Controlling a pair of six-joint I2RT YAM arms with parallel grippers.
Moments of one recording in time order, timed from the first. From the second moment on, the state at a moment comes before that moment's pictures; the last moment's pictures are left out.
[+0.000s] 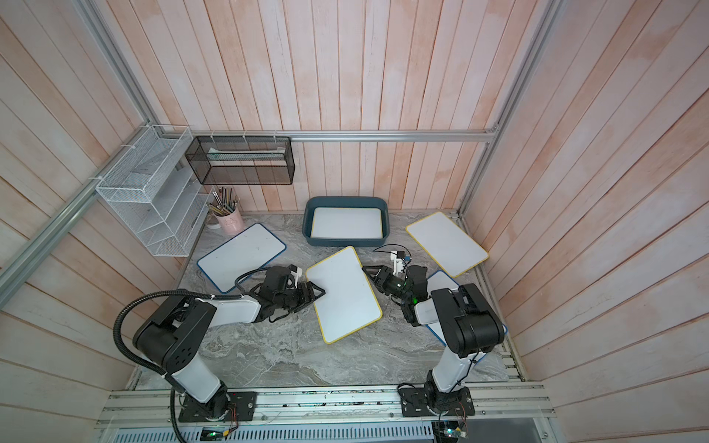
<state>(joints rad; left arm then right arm) -0.50 1.71 0.69 0.28 0.45 -0.87 0.24 1.74 0.47 1.09 -0.70 1.18</state>
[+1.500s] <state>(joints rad) -0.49 1.74 0.69 0.33 0.39 -0.86 0.42 1.98 0.33 1.58 -0.16 1.58</state>
